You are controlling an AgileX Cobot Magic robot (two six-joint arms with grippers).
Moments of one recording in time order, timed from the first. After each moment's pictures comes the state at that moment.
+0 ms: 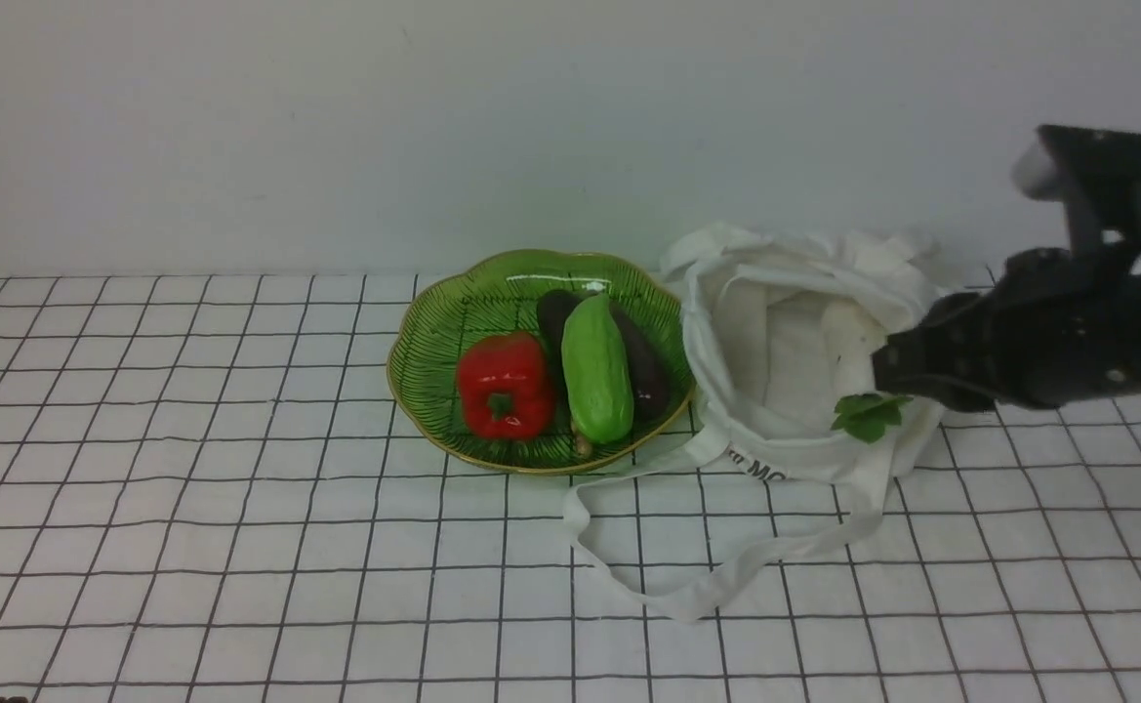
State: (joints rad) right arm 0.24 1.39 -1.00 0.52 0.67 -0.36; left arm -0.04 -0.01 0.03 -0.02 0.38 -0.04
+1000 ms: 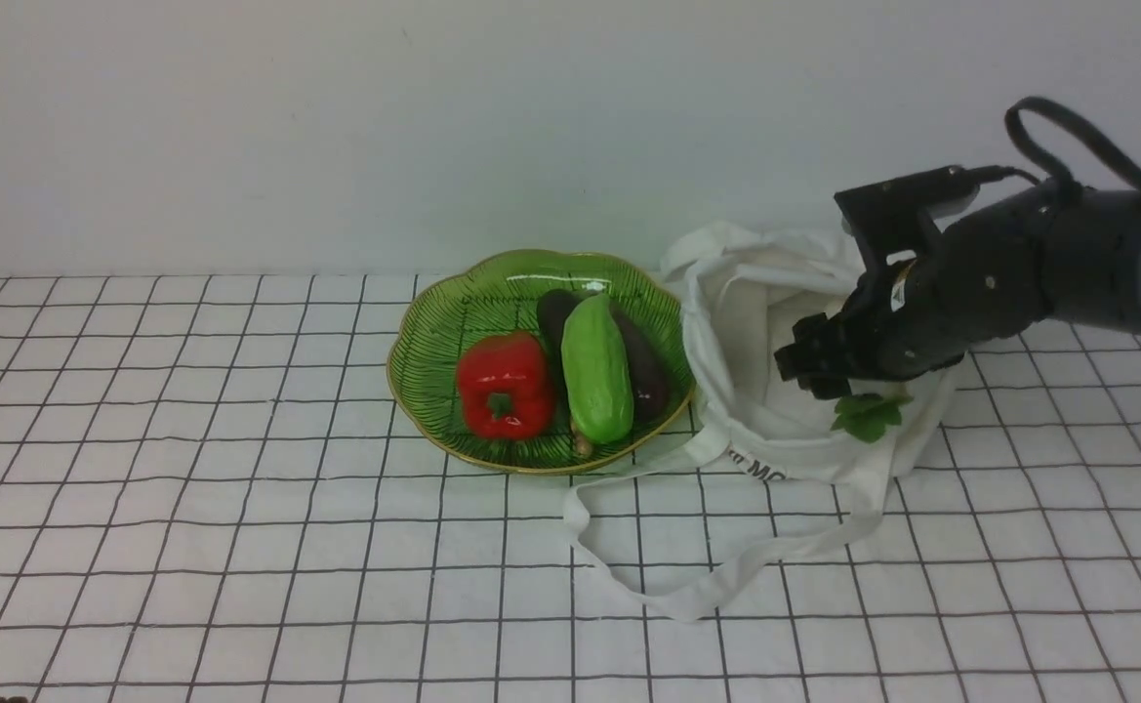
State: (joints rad) right arm 0.29 1.93 -1.29 -0.19 0.51 0.18; left arm -0.04 -0.01 0.03 -0.02 0.38 -0.04
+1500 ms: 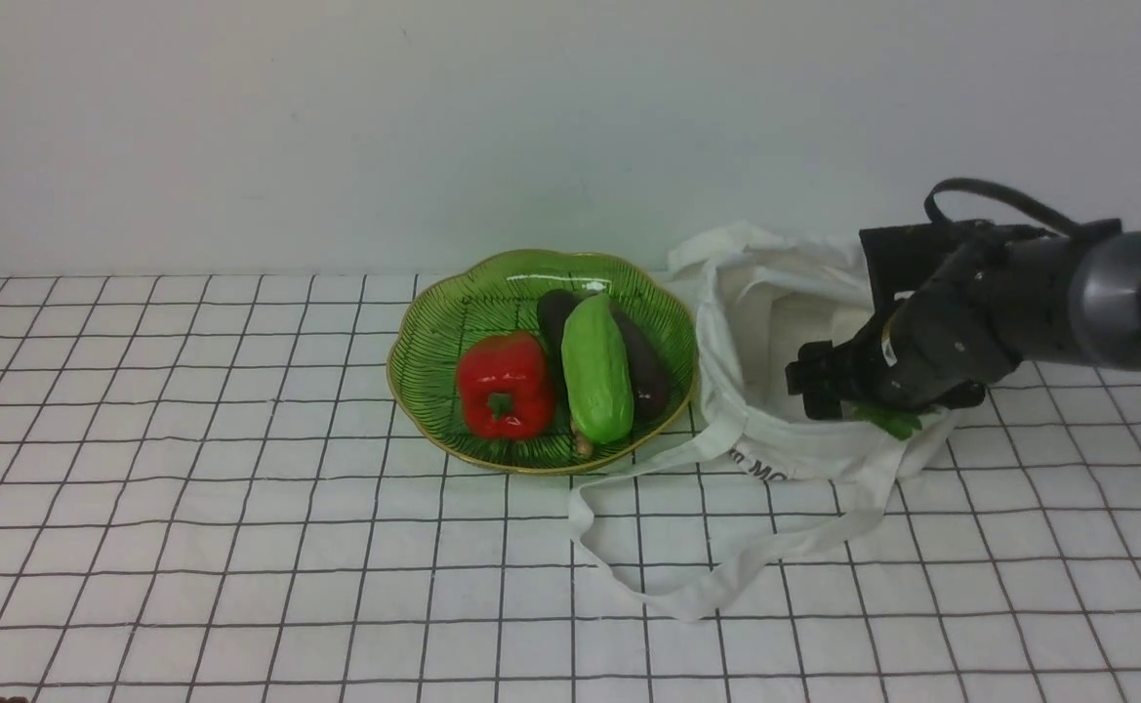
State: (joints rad) right arm 0.29 2.04 -1.29 -0.52 0.50 0.70; left arm -0.04 -0.01 0.03 -0.02 0.38 -0.04
